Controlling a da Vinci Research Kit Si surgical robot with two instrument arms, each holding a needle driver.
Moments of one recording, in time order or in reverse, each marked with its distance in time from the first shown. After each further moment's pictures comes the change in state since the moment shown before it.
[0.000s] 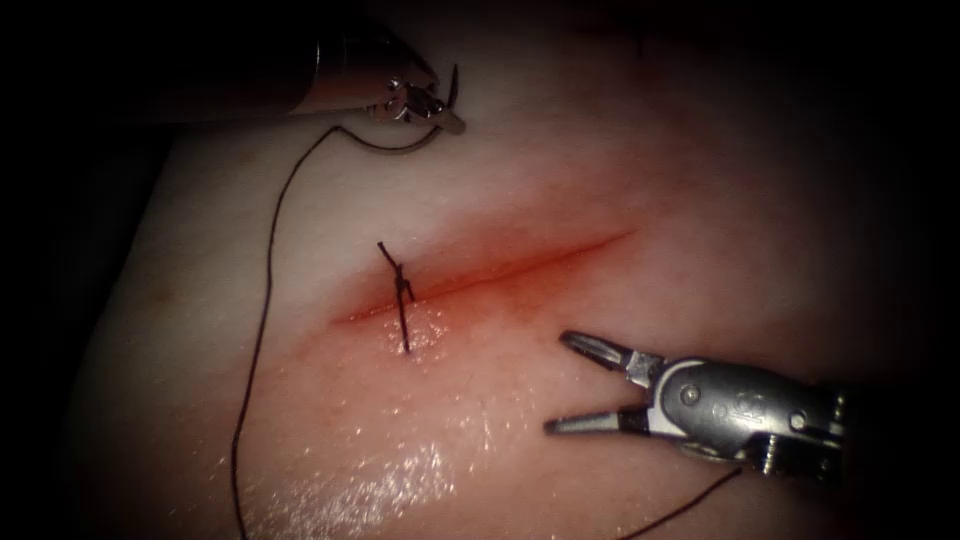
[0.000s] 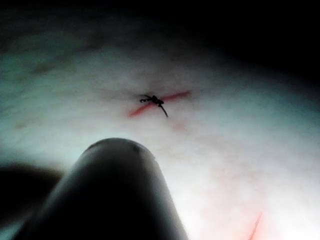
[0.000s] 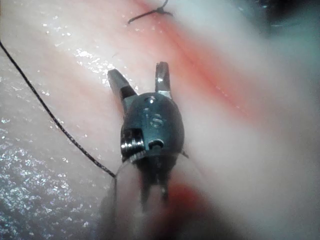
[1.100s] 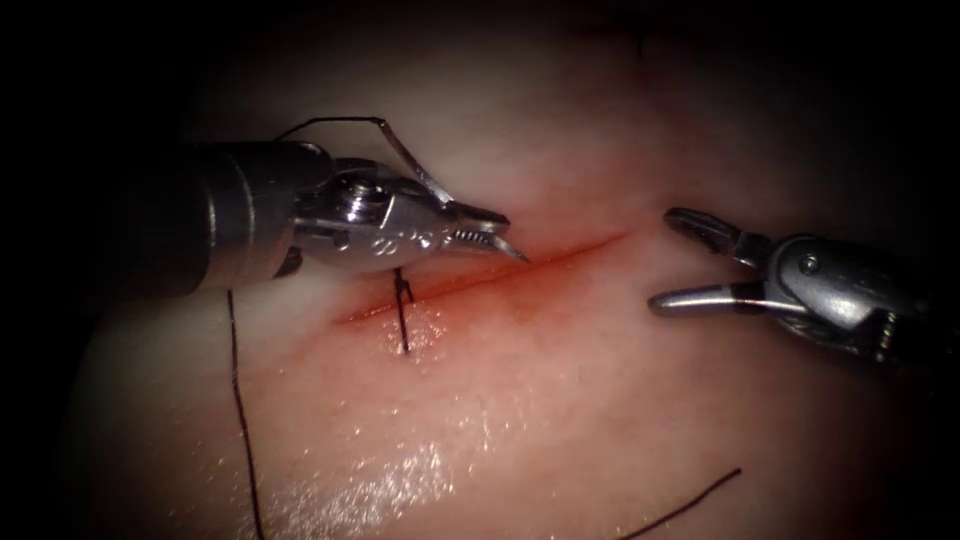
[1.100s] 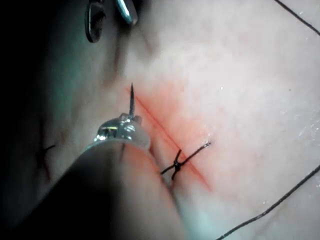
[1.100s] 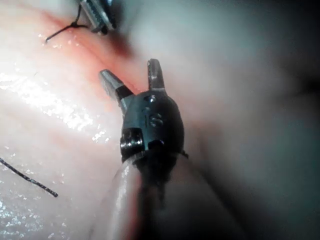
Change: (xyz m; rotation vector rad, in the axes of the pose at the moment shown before) right arm 0.006 0.010 -0.005 -0.043 0.082 0.143; left arm -0.007 0.012 -0.013 0.098 0.617 1.597
